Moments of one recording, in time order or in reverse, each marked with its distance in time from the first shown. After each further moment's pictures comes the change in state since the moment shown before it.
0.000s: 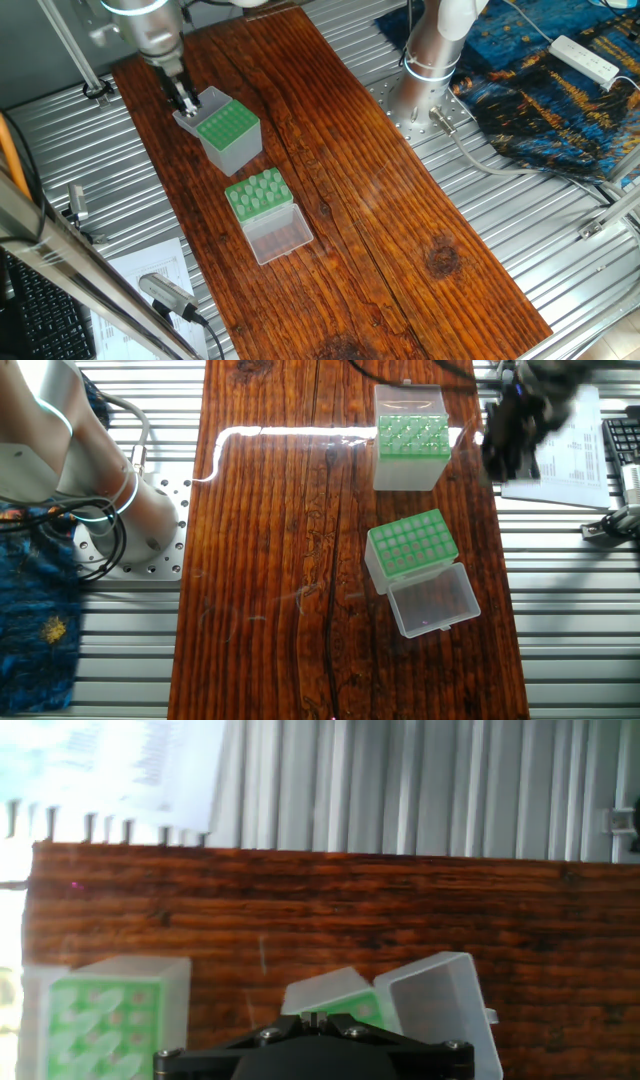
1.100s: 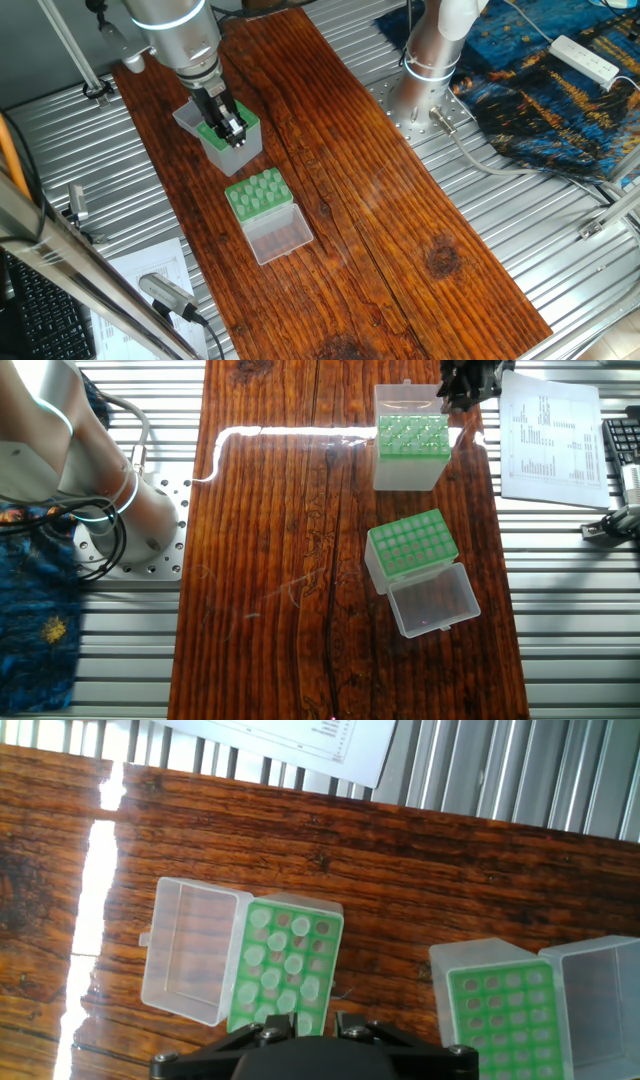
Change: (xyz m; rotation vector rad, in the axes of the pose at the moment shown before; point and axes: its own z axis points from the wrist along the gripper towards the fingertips) arm 0.046 0.132 -0.029 -0.120 0.073 -0.156
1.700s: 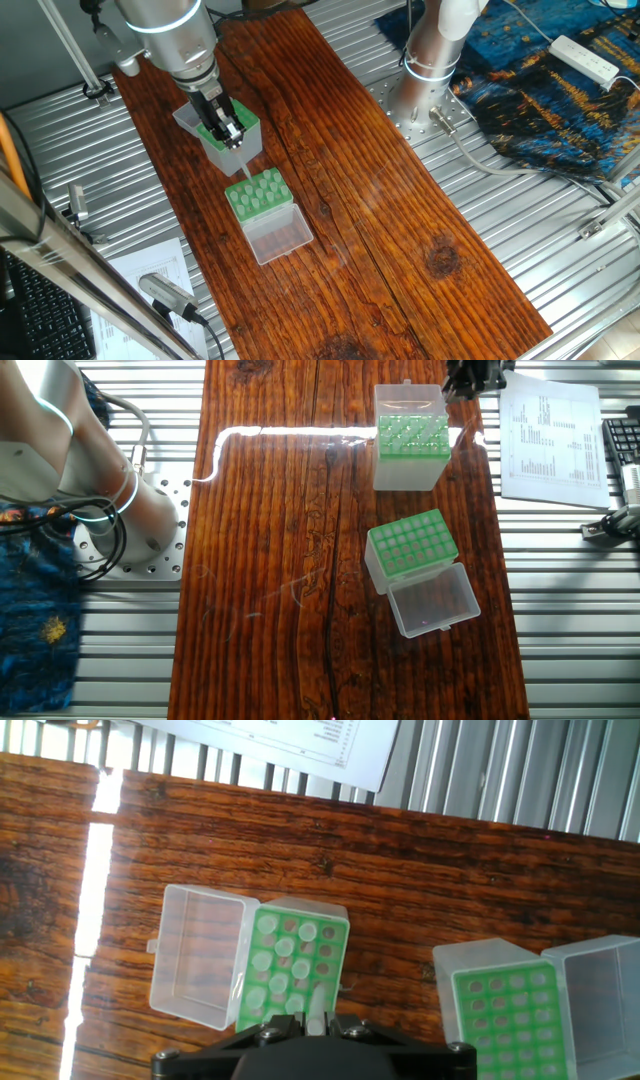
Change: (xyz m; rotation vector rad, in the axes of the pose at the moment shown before) arm -0.003 0.005 -0.003 -0.002 0.003 0.002
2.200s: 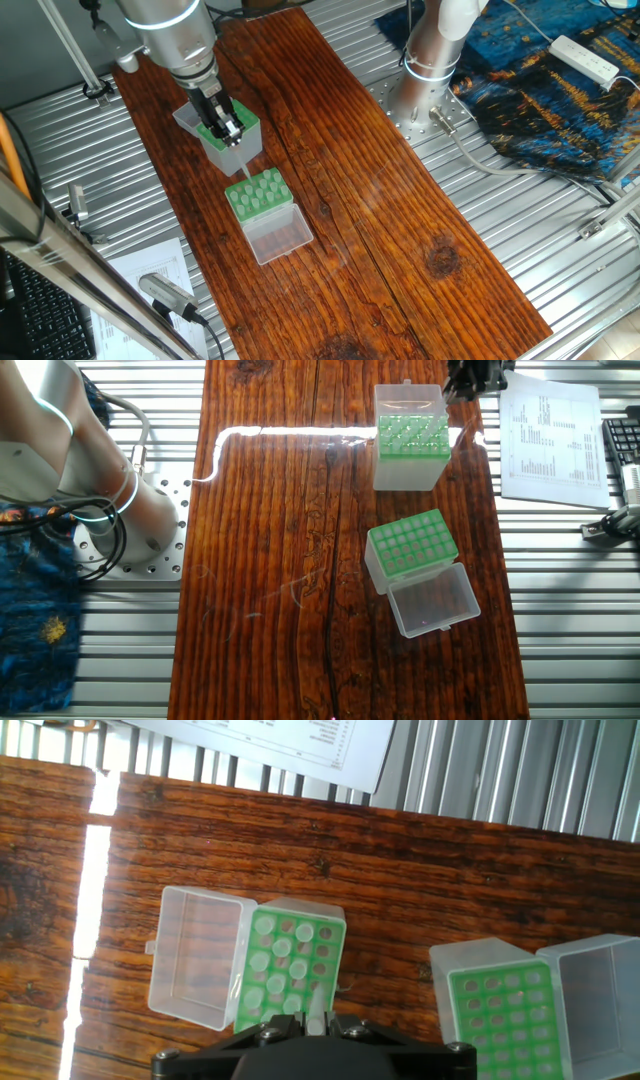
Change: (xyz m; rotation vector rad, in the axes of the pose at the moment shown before) arm -0.001 0.000 -0.005 0.002 -0.007 0.000
